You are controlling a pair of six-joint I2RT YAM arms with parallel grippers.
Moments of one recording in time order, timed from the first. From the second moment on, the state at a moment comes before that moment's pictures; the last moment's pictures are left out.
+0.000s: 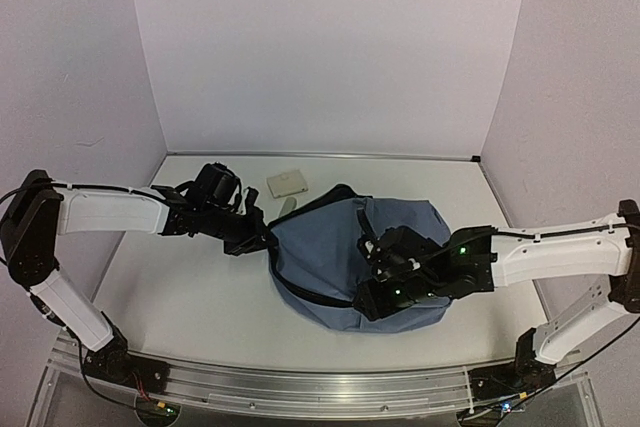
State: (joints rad) left arm -0.70 1.56 0.93 -0.16 0.36 -0.89; right arm 1.19 1.42 0.95 -0.56 0.17 0.69
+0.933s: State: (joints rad) left arm -0.70 1.56 0.94 -0.16 0.37 -0.89; right arm 1.19 1.50 0.91 -0.54 0.21 0.61
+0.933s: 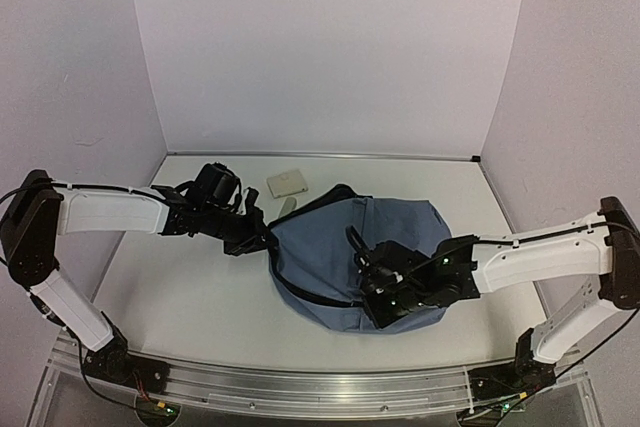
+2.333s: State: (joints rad) left arm -0.69 1.66 0.98 -0.13 0.42 -0.84; right arm 1.19 1.75 1.18 -0.21 -0.12 0.68
